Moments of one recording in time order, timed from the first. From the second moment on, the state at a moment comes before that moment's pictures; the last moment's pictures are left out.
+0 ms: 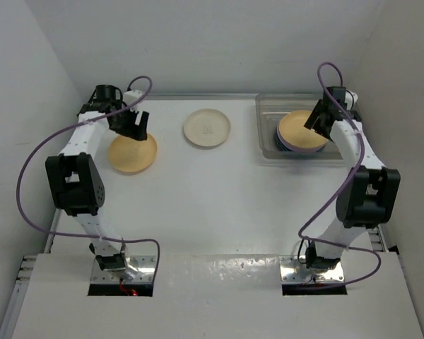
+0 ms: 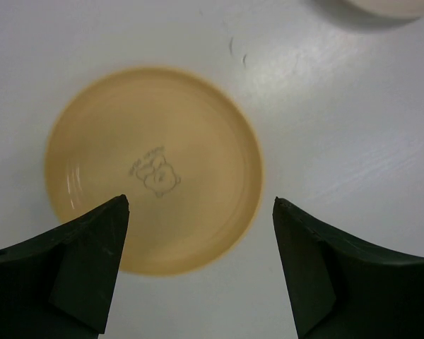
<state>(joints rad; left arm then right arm) 0.12 1.78 1.53 -0.73 0.34 0.43 -0.12 1.74 1.41 -0.57 0.33 0.44</state>
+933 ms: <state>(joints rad) 0.34 2.06 1.49 -0.63 0.45 0.28 0.32 1.44 1.28 -0.51 0.32 0.20</state>
